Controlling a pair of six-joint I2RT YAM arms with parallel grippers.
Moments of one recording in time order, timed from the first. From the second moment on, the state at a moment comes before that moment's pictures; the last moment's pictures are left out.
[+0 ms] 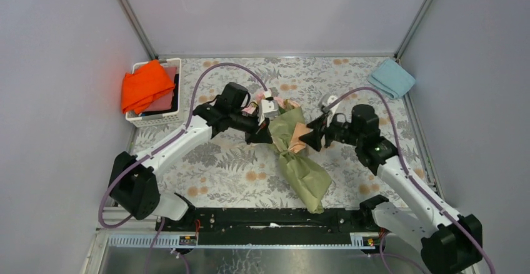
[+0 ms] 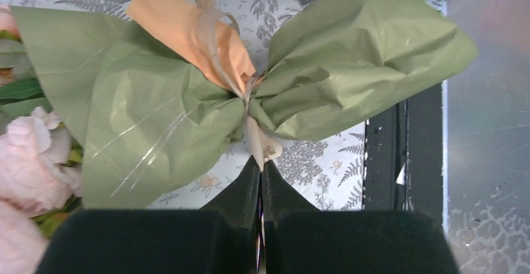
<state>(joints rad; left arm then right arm) -0.58 1.41 1.12 -0.52 0.82 0.42 0.36 0.93 0.68 -0.13 -0.62 -0.07</state>
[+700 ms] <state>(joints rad) -0.58 1.58 1.20 -0.54 0.94 0.39 0.59 1.32 0.54 0.47 -0.85 -0.22</state>
